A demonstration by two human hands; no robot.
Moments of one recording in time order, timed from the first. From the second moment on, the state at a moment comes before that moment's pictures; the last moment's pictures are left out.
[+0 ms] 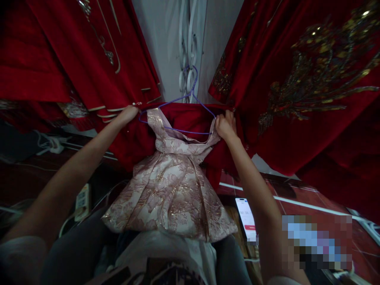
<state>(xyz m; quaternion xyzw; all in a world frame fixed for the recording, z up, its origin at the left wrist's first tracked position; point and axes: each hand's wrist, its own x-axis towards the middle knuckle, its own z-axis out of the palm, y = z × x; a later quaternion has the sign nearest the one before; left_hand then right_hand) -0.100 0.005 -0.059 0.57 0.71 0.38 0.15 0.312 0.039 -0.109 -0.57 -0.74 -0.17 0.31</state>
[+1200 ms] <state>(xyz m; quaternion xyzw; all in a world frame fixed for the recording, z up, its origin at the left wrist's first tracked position) -0.087 -0.030 -0.100 0.71 0.70 -0.01 -0.02 0.375 0.002 -0.200 -0.58 -0.55 0.28 0.53</state>
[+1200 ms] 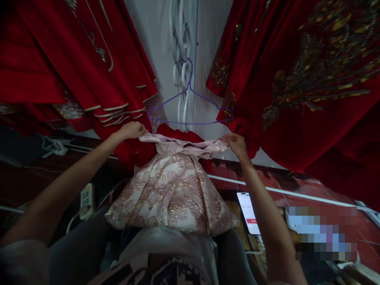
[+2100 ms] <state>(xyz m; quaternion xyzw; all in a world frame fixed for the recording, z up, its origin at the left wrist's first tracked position) 0.039 -0.052 -0.136 0.92 0.33 0.21 -0.07 0.359 -0.004 -0.167 -0.56 -0.58 -0.04 0.59</state>
